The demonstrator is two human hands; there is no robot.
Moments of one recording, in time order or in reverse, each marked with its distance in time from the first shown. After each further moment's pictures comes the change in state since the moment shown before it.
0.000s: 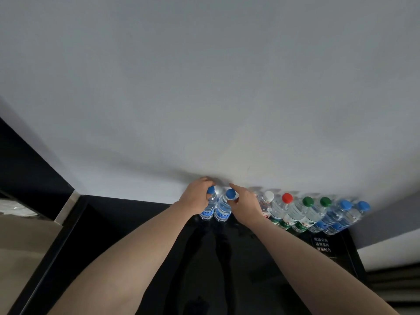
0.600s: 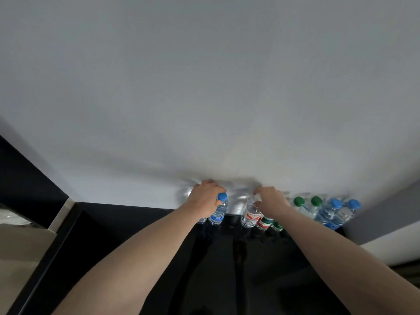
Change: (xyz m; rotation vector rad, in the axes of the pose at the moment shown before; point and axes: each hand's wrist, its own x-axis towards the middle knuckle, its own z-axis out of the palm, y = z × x) left_hand 0.015 0.044 0.016 0.251 -0.112 0.099; right_hand 0.006 0.060 -0.077 -0.399 -0.090 0.120
